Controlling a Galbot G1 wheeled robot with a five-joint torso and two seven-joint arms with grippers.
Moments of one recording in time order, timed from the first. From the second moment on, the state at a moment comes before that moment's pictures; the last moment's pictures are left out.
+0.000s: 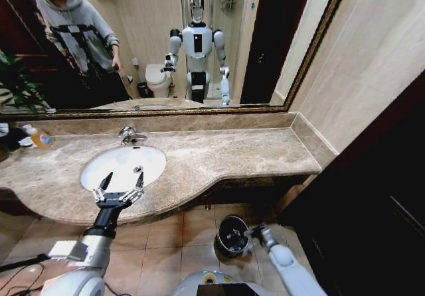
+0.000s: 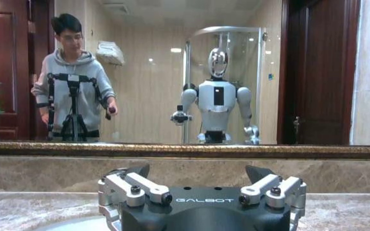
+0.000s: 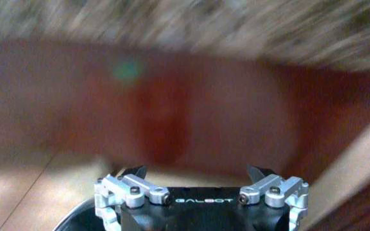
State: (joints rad) left arm 1.84 -1.36 -0.82 -2.47 -0.37 0.04 0.05; right arm -1.34 1.23 0.52 1.31 0.21 -0.01 -0.13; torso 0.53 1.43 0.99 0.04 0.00
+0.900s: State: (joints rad) left arm 1.84 -1.36 -0.82 -2.47 -0.37 0.04 0.05; right arm -1.72 1.50 0.71 2.38 0.25 -0.01 -0.01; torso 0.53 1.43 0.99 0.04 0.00
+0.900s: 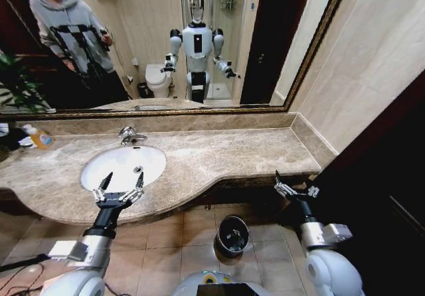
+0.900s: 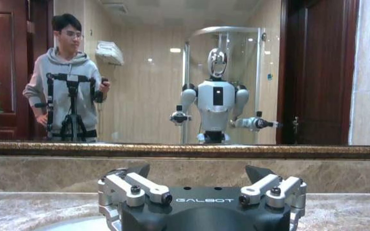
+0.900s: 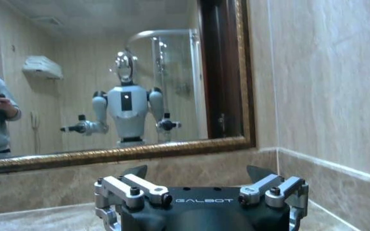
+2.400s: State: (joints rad) left arm 1.84 -1.36 -0.82 -2.47 -0.37 0.04 0.05; right arm -1.71 1.49 0.57 2.26 0.04 0.11 -0.06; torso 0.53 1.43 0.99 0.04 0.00
